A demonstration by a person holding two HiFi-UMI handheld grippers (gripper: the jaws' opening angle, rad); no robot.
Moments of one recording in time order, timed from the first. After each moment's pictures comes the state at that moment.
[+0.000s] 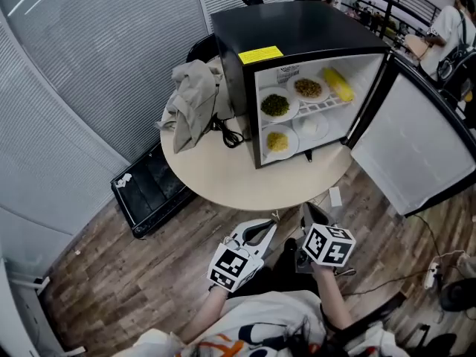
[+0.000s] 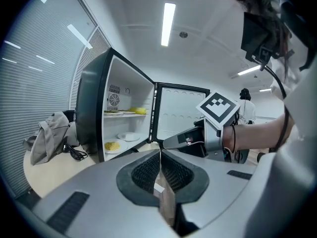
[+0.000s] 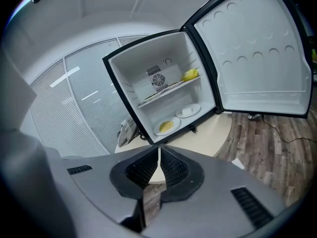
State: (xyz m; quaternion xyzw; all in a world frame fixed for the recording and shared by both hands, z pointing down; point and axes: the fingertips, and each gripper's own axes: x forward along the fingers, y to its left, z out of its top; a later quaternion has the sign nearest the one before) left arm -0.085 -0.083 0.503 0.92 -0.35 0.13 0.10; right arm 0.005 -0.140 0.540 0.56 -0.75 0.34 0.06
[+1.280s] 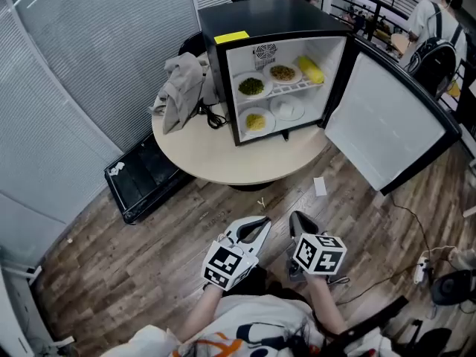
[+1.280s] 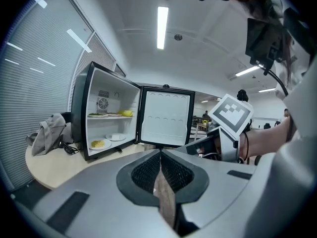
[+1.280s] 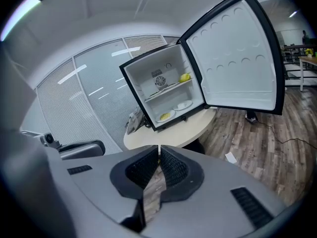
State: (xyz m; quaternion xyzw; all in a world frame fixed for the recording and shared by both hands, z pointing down) left arm -0.021 0.022 0.480 0.92 -0.35 0.12 0.09; right arm 0.054 -0.008 0.529 0.54 -0.76 0.34 0.08
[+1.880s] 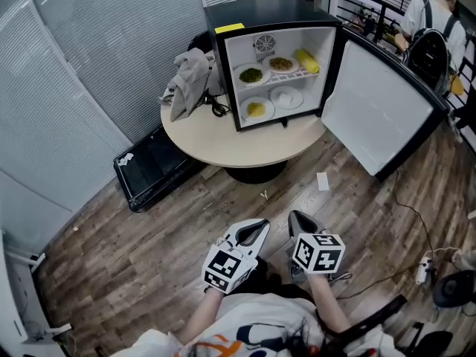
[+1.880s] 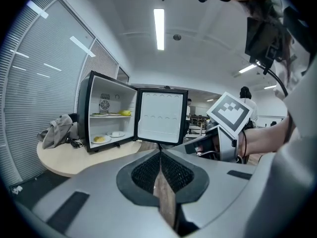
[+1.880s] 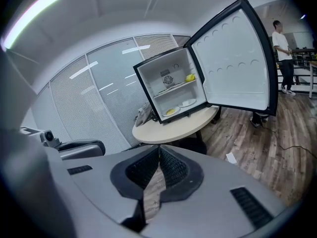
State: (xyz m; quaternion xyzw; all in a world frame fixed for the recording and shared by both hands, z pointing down) left arm 0.003 0.104 0.482 0.91 -0.39 0.12 0.09; right arm 0.072 0.064 0.527 0.50 -0.80 0.32 0.10
